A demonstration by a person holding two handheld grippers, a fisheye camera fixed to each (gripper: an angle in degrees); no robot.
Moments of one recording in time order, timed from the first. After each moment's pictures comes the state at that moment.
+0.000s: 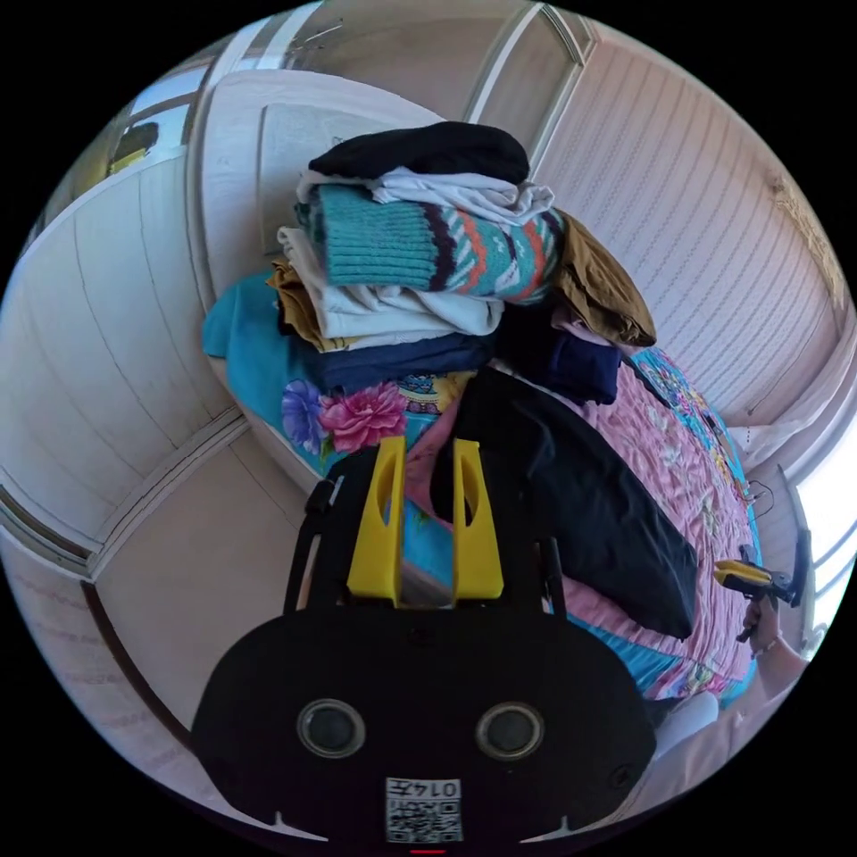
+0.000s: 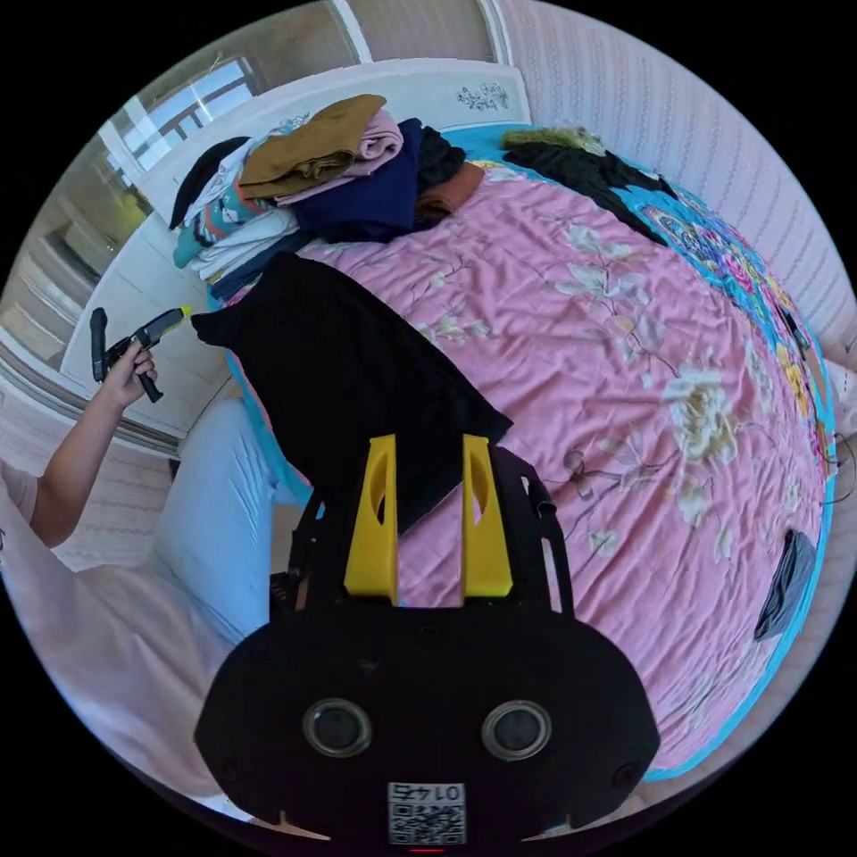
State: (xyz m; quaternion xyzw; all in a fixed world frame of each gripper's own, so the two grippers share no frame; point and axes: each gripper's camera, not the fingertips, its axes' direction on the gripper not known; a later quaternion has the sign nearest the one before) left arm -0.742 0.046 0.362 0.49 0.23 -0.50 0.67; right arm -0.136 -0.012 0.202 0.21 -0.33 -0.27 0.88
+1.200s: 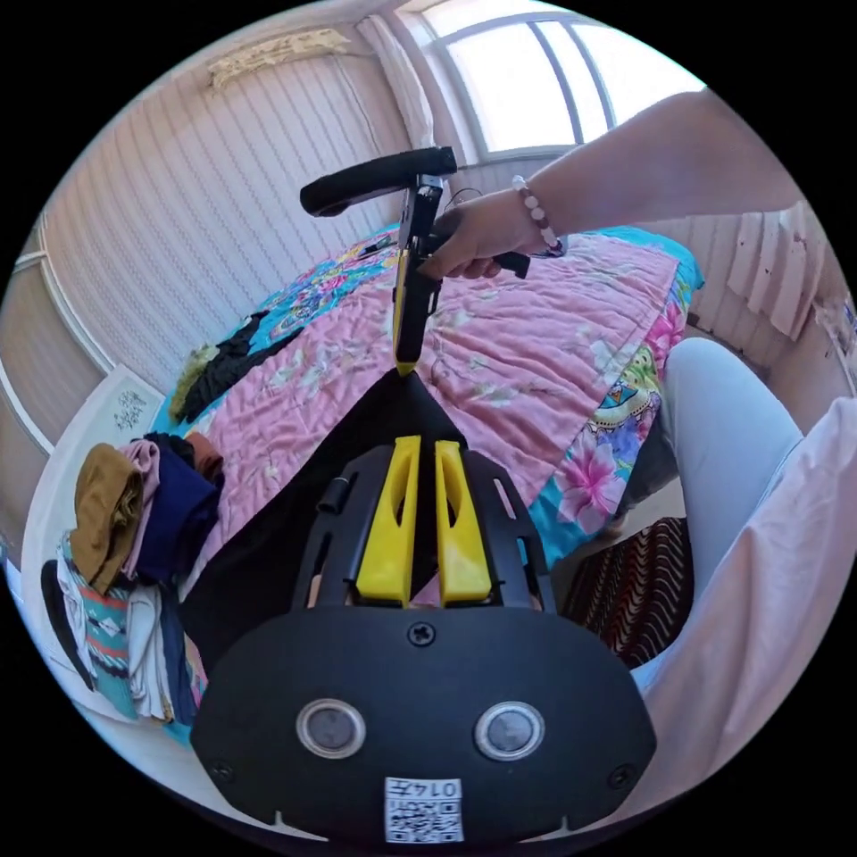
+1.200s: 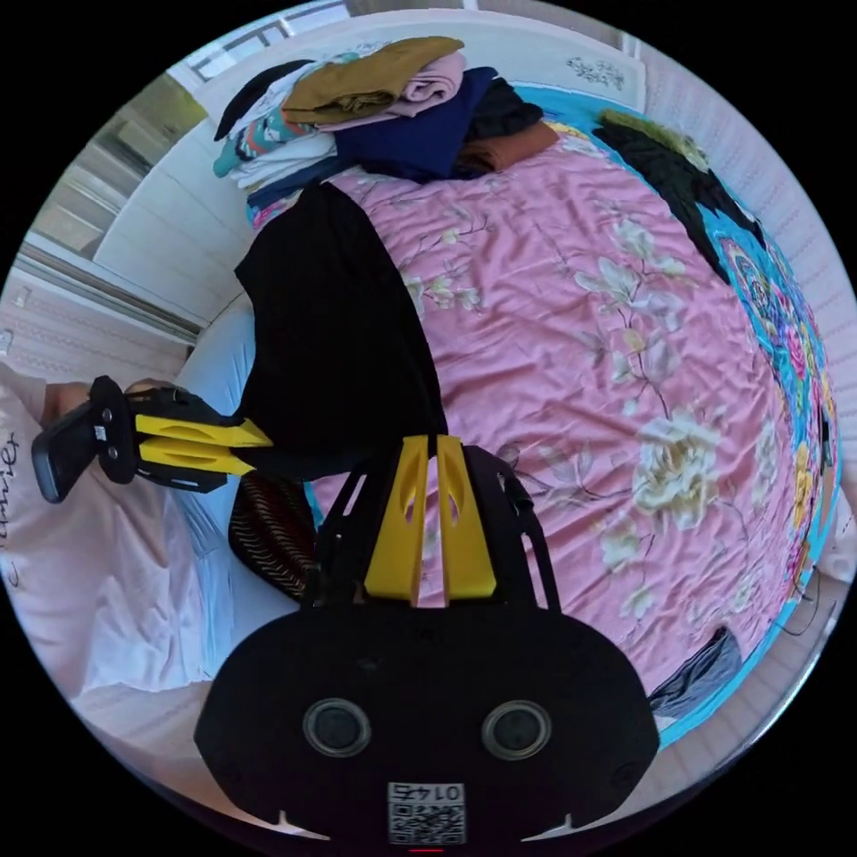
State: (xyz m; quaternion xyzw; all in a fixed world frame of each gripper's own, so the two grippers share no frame) left arm -0.277 0.019 0.019 0.62 -0.01 0.10 0.78; right arm -0.192 -0.130 0.325 0.13 -0.31 -0.40 0.85
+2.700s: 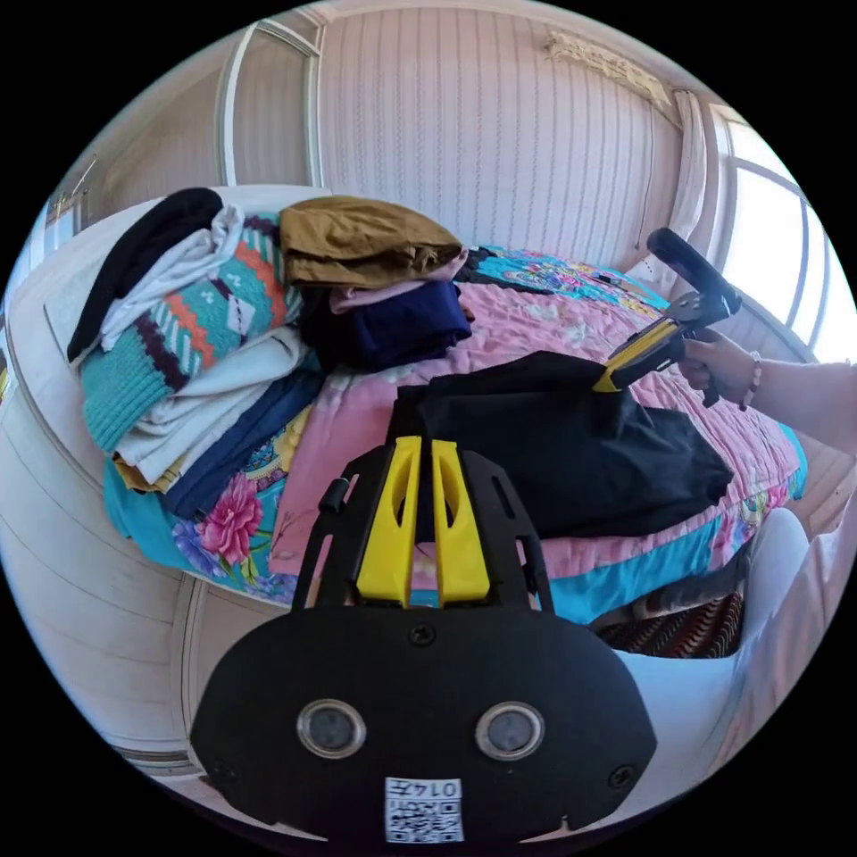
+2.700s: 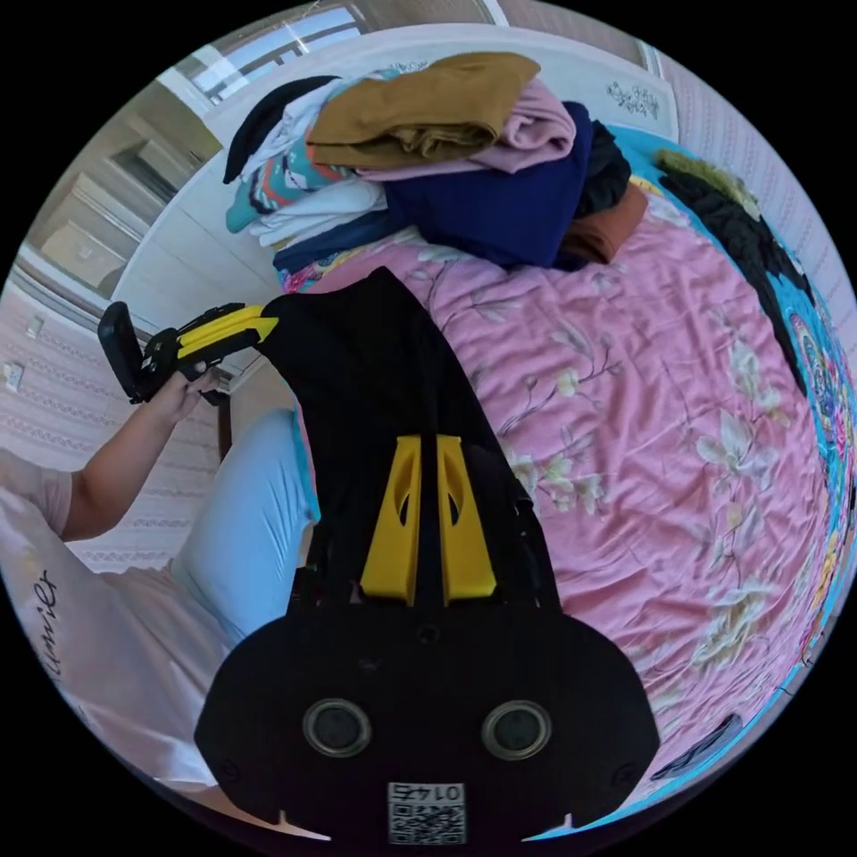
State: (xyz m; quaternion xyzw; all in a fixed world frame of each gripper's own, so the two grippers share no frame) left arm -0.709 0.109 0.189 0.57 0.13 -0.23 0.78; right arm -0.376 -0.153 0.322 0.14 -0.37 -0.42 0.82
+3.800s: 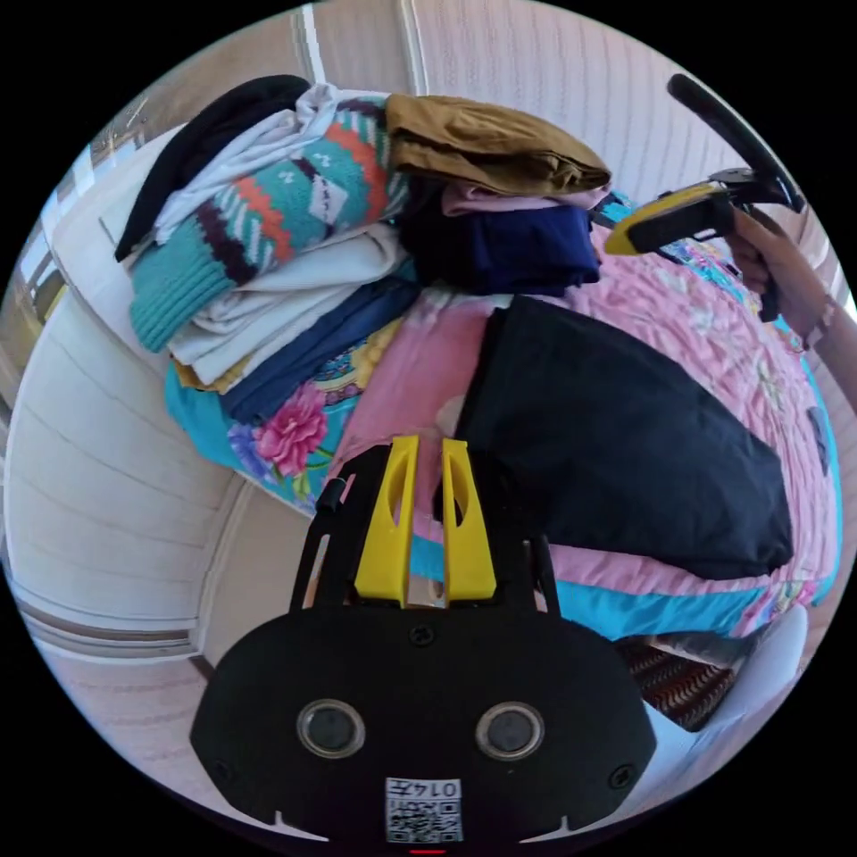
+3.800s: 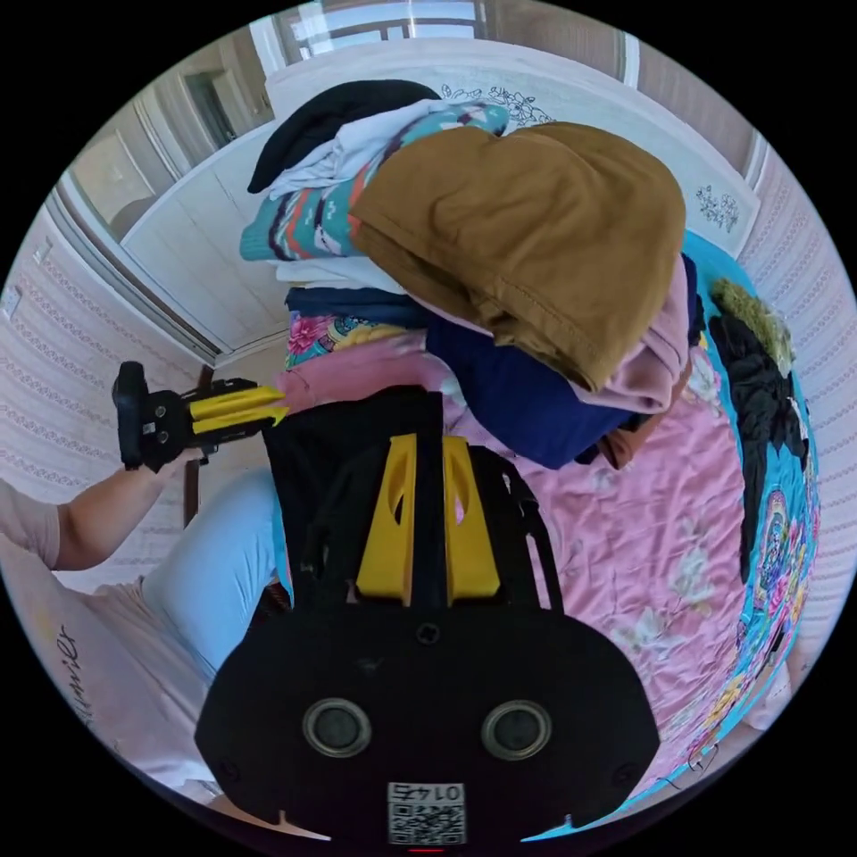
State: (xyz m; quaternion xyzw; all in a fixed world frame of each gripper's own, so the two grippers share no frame) left arm -0.724 0.043 0.258 0.42 0.10 -0.40 0.81; right arm -0.452 -0.146 0.201 0.25 -0.30 -0.50 0.77
